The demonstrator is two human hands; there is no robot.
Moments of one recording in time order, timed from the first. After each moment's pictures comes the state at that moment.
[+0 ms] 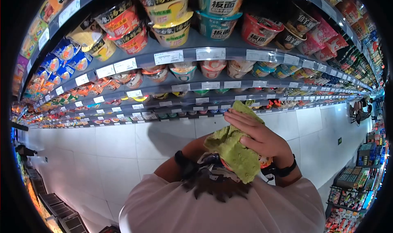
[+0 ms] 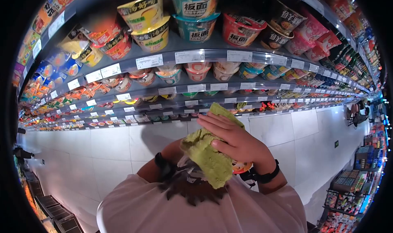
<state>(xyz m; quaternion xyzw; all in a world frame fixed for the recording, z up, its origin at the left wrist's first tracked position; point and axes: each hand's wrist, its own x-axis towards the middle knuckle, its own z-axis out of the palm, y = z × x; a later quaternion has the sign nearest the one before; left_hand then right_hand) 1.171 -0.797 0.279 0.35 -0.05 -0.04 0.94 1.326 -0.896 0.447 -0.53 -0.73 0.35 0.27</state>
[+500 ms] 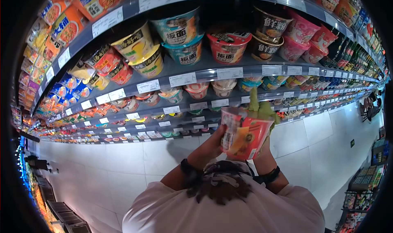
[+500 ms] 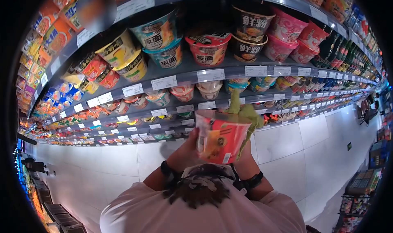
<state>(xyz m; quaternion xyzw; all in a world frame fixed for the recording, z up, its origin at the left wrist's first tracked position) 1.258 -0.819 0.320 0.27 0.02 0.09 0.96 1.407 -0.924 0.338 -0.18 -0.04 0.55 0.82</state>
